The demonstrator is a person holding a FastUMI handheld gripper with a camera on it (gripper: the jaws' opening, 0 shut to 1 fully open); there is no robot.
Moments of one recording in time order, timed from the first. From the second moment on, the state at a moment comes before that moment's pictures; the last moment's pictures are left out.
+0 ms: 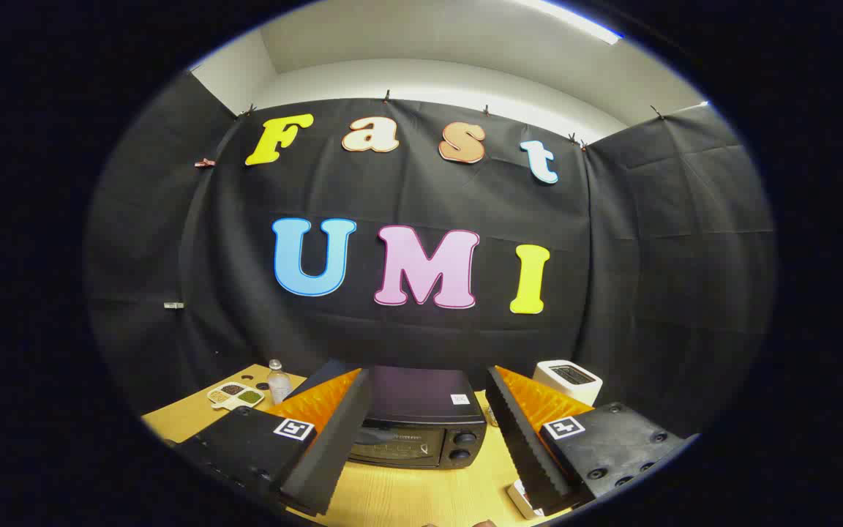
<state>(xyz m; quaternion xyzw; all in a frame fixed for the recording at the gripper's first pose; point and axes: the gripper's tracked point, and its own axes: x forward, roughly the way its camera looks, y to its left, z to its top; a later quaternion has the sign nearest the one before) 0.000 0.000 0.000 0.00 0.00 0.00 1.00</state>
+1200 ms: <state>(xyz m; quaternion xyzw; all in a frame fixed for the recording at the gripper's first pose) -0.014 0.003 -0.021 0.01 0.03 -0.02 1.00</state>
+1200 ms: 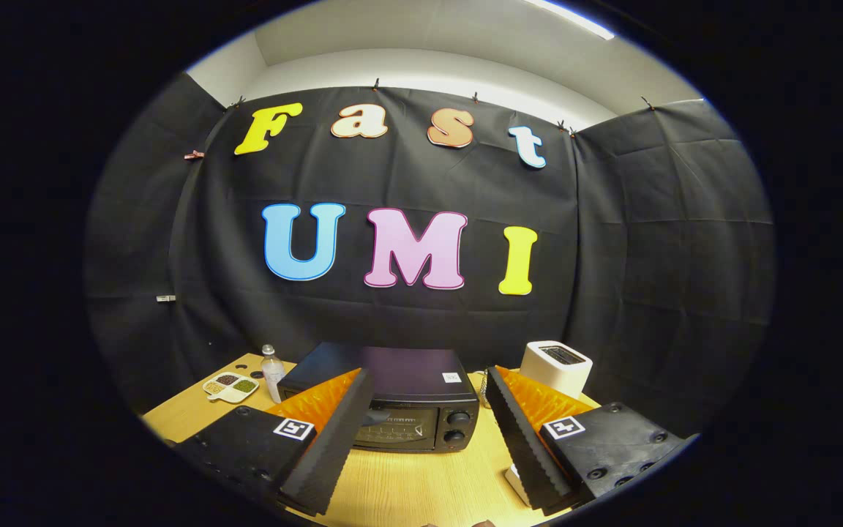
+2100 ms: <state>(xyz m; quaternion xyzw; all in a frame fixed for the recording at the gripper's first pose) 0.025 0.043 -0.052 0.02 0.07 0.01 1.00</state>
